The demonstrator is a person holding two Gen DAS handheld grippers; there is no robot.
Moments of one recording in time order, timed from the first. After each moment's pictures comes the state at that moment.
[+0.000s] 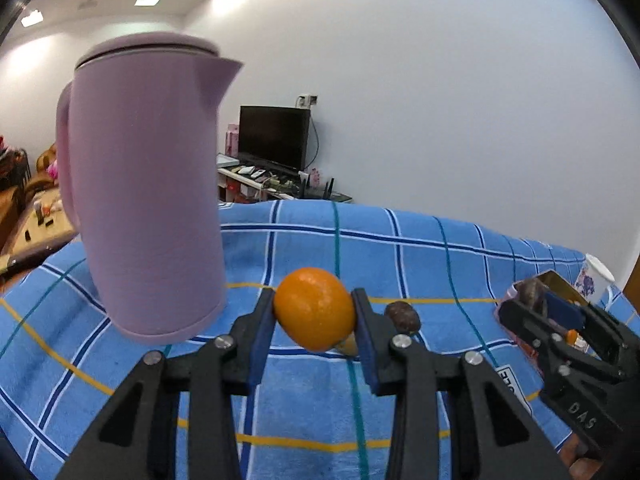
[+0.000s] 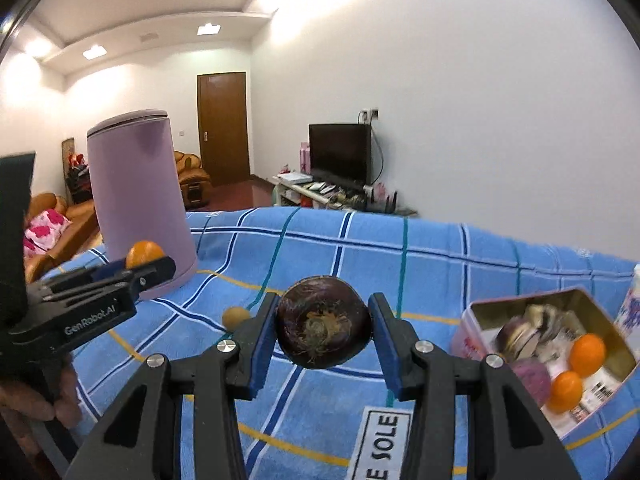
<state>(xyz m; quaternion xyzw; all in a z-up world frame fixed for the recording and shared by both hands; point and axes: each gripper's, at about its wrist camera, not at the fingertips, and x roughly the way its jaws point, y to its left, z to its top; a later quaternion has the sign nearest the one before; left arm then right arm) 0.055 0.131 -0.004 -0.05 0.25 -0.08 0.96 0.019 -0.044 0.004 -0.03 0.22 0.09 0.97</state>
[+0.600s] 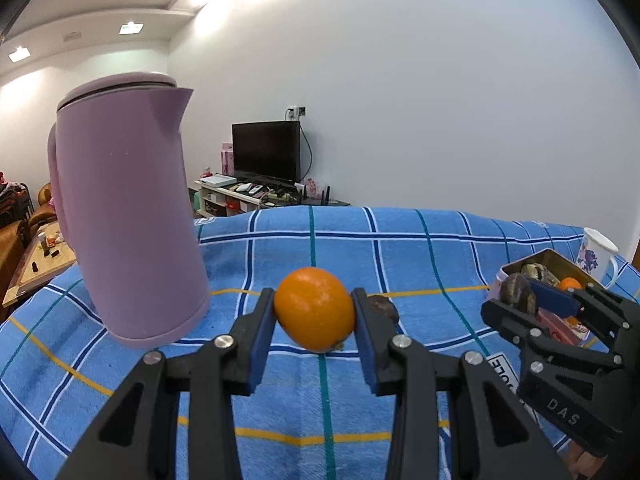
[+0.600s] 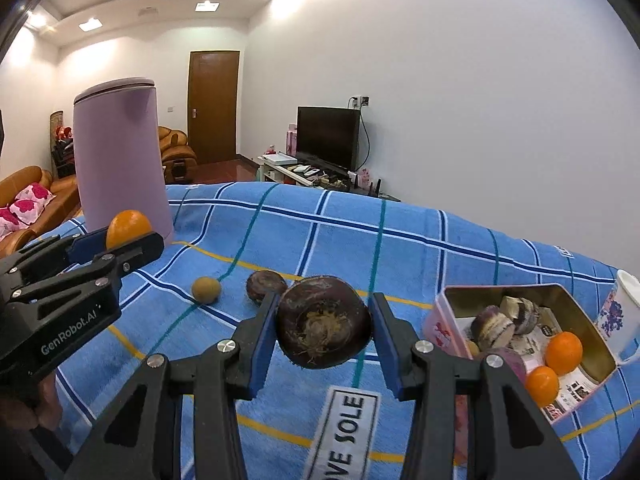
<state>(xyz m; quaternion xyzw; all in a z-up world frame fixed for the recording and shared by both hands) 0.034 0.097 -0.001 -0.01 0.22 -0.08 0.97 0.018 -0.059 -0.003 -0.06 0.25 0.06 0.96</state>
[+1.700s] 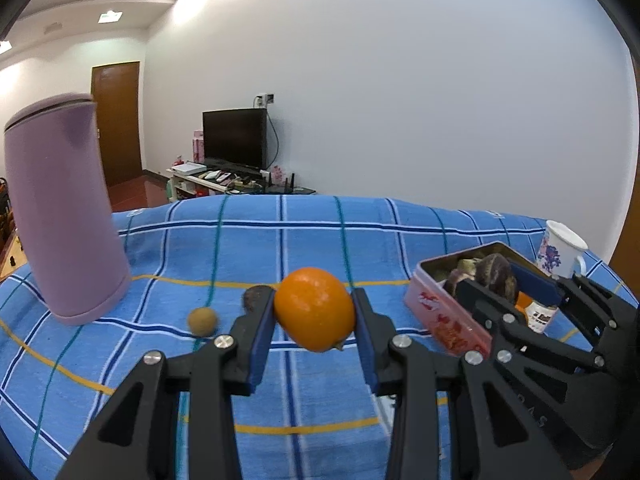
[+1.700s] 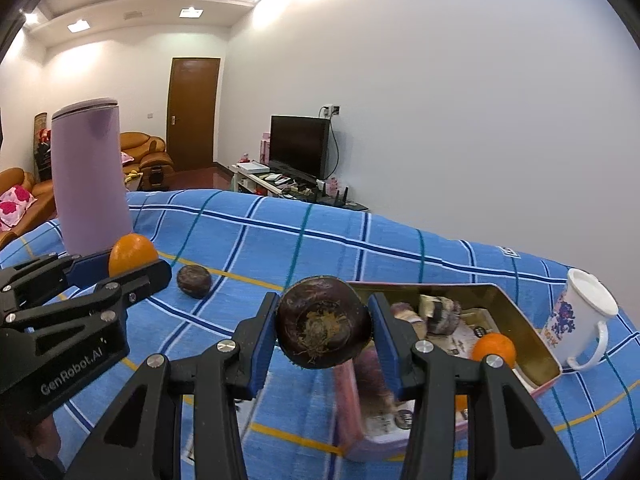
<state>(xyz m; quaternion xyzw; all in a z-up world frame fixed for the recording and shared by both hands) 0.017 0.004 0.008 -0.01 0.25 -0.12 0.96 -0.002 -0.130 0.011 -0.07 0.23 0.02 0.97</state>
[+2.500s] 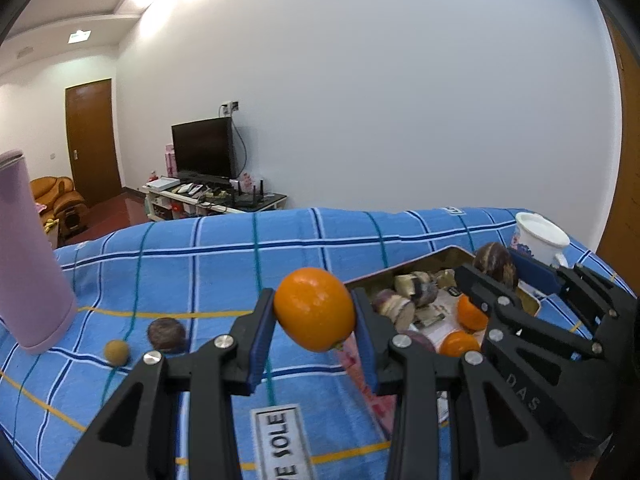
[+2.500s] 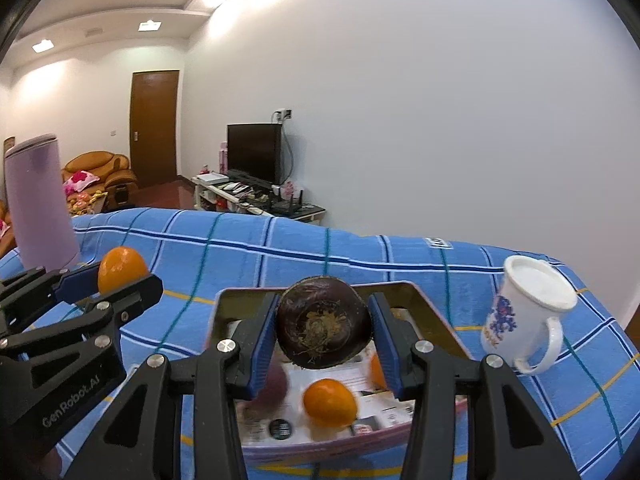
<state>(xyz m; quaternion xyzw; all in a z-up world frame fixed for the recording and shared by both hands) 0.029 -0.092 0.019 0.02 0.24 -0.15 0.96 0.001 -0.222 0.020 -0.04 0.22 -0.05 0.97</state>
